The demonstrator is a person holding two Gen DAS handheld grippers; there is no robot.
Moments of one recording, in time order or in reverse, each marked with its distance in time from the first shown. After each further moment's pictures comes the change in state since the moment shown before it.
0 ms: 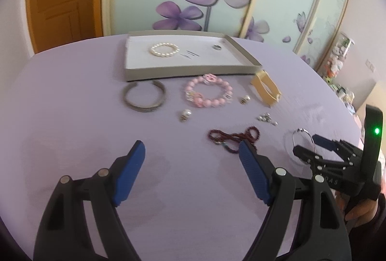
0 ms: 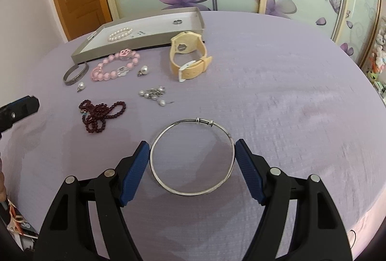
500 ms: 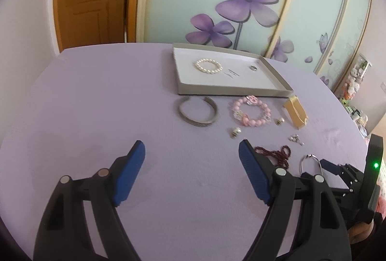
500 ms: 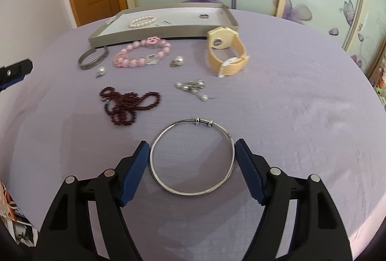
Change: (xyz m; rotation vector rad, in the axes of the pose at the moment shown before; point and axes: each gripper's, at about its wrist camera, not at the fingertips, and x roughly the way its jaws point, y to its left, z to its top) left arm -0.028 0.059 0.010 -0.110 -0.058 0.099; right arm 0.009 0.044 -0.003 -0.078 0.023 0.006
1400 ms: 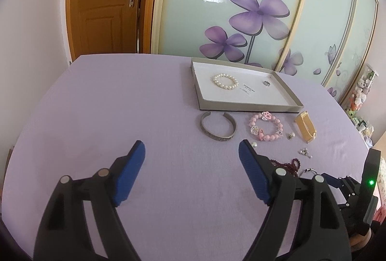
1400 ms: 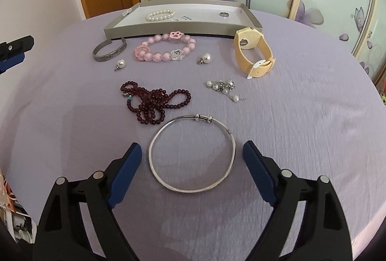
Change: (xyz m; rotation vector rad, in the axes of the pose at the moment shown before) left arm -0.021 0.027 0.013 -0.041 -0.060 0.060; right arm 0.003 0.029 0.001 -0.057 0.022 0.036
